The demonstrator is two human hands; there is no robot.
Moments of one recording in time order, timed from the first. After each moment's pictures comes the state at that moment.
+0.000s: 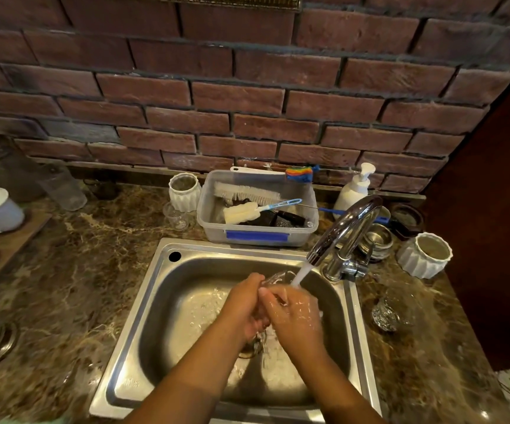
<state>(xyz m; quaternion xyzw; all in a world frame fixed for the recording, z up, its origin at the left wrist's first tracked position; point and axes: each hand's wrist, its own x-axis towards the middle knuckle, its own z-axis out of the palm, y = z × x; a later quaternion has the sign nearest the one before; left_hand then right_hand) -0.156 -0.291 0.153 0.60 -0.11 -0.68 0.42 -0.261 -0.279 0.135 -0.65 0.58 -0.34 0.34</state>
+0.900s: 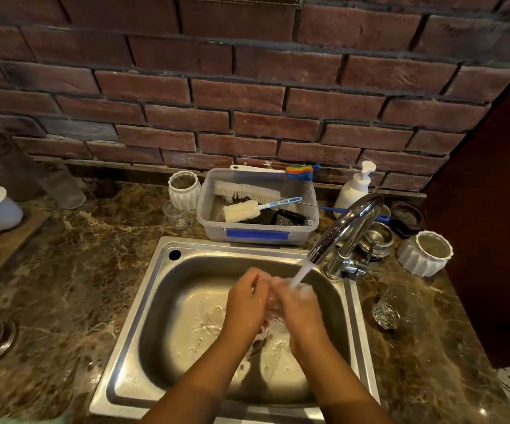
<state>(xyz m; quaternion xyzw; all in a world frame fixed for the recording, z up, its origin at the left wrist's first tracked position) -0.156 -0.282 0.126 0.66 -0.44 -0.43 0.43 -0.256 -0.285 0.147 -0.35 0.61 -0.37 0.61</state>
